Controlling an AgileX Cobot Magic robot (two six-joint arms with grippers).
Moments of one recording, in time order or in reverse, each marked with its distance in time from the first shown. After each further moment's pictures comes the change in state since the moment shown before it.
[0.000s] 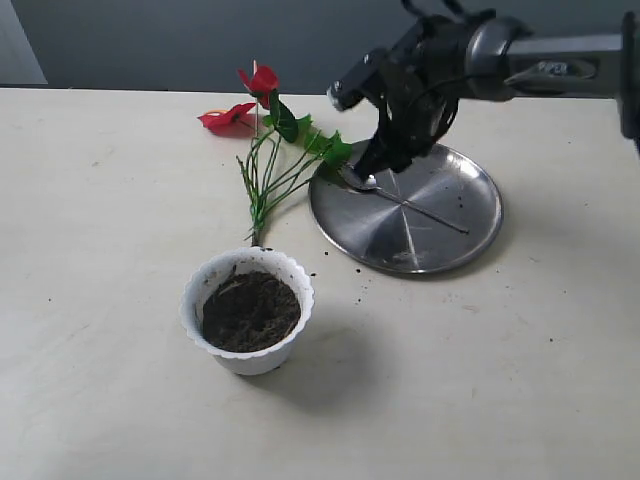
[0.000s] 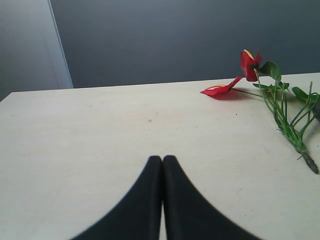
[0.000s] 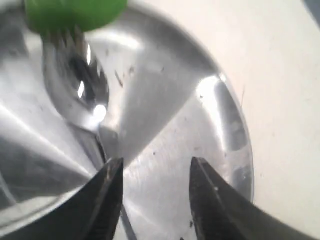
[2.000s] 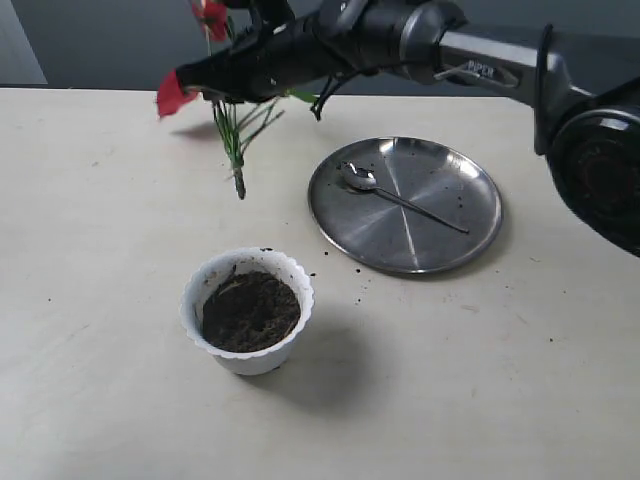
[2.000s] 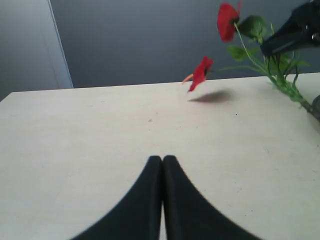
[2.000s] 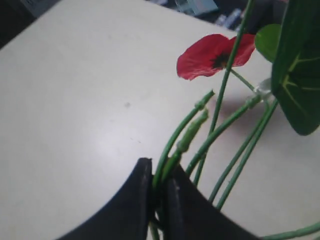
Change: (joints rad) left arm 0.000 0.000 0.000 0.000 0.000 0.000; right arm 0.094 0.134 -0.336 1.277 -0.218 -0.671
